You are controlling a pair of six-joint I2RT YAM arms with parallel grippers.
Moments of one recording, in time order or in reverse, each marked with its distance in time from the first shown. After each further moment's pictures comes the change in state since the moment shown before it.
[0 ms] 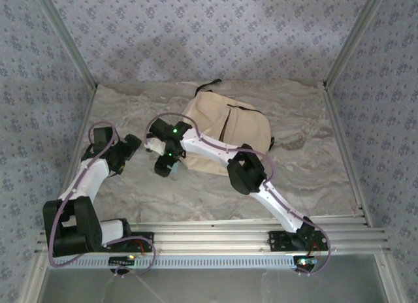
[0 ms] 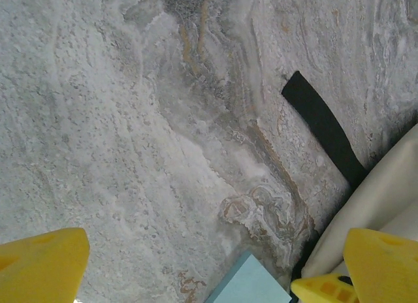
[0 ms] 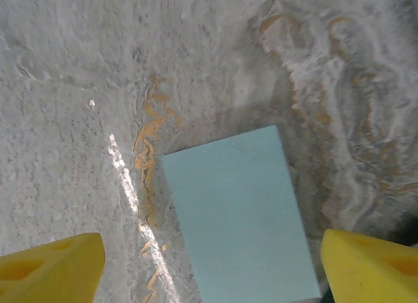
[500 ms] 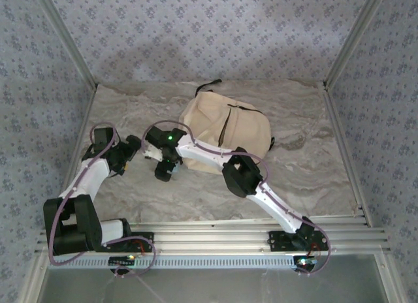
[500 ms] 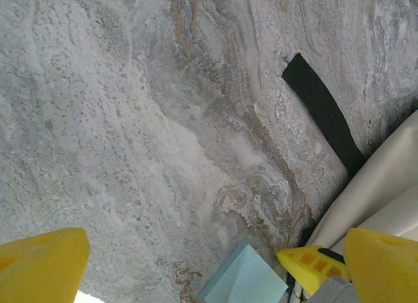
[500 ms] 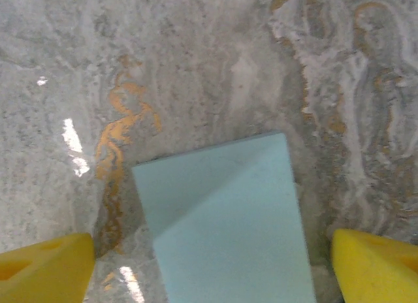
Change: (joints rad) left arm 0.000 0.011 -0.008 0.007 0.040 -0.002; right arm 0.027 0.041 0.005 0.021 0.117 -0.049
